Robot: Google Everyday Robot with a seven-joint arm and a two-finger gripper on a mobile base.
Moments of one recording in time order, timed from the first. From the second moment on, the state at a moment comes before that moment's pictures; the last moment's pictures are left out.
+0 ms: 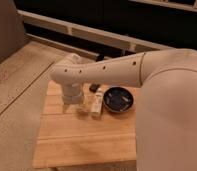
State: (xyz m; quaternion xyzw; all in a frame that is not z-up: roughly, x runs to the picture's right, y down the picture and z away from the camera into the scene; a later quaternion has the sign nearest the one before) arm -0.106 0.101 0.704 -0.26 0.24 0.64 0.68
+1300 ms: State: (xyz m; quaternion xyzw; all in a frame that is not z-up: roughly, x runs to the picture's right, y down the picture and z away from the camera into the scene) arm -0.091 -0.011 0.751 -0.20 0.12 0.65 0.72
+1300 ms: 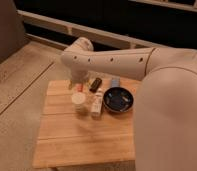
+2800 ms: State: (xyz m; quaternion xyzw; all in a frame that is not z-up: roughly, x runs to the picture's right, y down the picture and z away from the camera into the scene) arm -0.055 -0.059 0.902 -0.20 0.10 0.69 0.69
